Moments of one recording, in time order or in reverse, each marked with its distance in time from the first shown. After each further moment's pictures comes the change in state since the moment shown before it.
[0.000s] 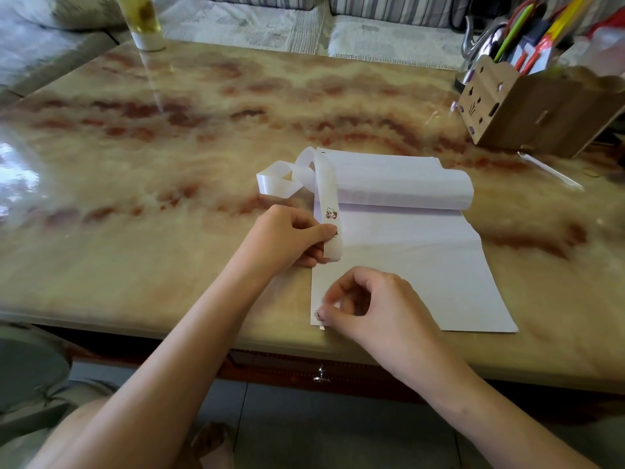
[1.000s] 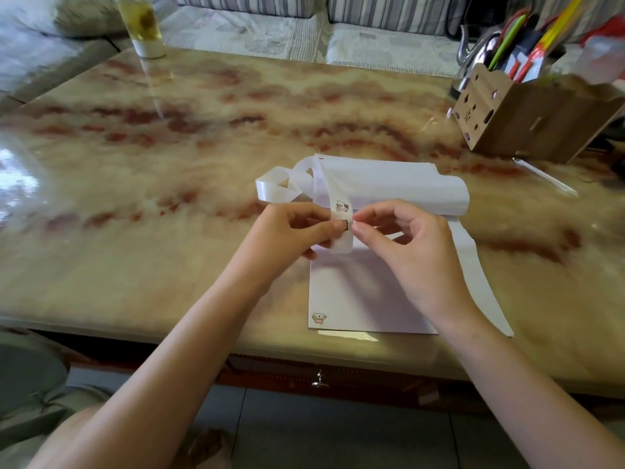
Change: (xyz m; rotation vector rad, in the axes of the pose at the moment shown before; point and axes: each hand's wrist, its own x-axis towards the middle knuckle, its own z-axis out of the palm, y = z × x) left_hand -0.012 0.012 -0.001 -0.116 -0.006 0.153; right_hand 0.045 0.009 -0.033 0.361 0.321 -0.223
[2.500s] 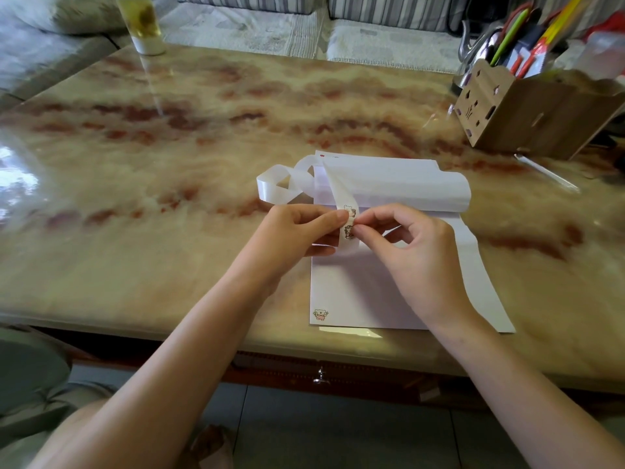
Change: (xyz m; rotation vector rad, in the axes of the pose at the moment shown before) left_hand 0.000 0.000 0.006 -0.141 -0.048 -0.068; right_hand -0.004 0.008 0.002 -0.113 0.047 -0.183
